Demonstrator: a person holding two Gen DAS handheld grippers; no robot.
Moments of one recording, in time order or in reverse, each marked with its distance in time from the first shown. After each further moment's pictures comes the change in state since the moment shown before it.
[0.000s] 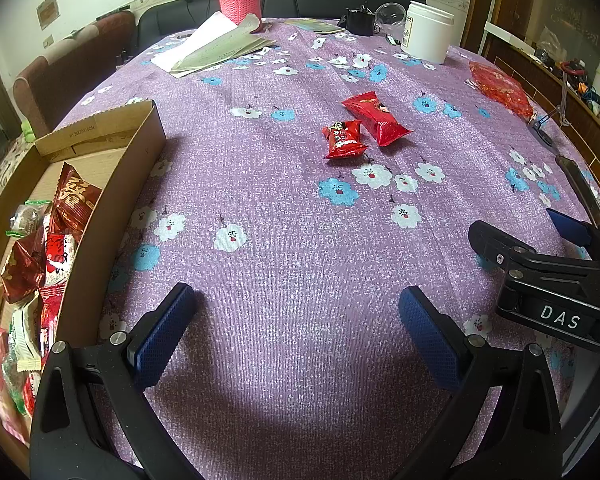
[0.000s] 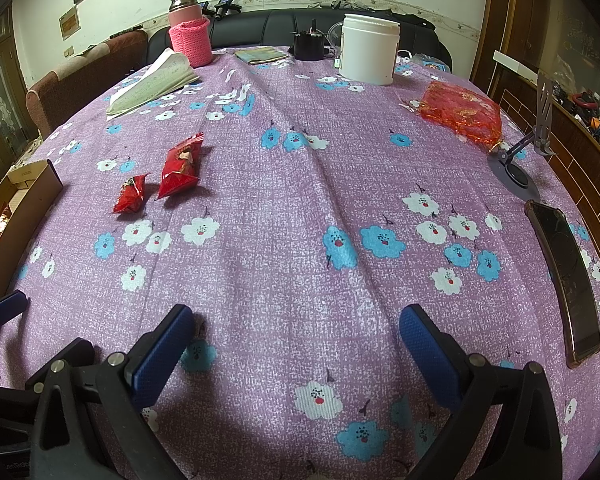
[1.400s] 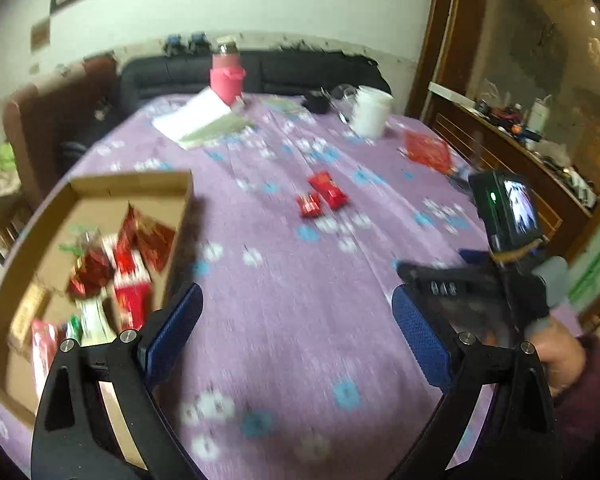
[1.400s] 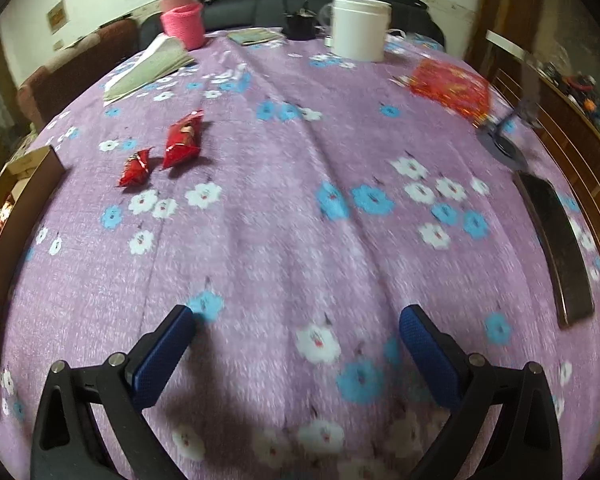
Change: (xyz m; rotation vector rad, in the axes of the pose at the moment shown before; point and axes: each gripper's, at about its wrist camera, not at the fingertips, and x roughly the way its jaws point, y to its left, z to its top) left arm -0.119 0.044 -0.041 0.002 -0.227 -0.212; right arm -0.015 0.000 -0.015 0.048 0.082 -0.015
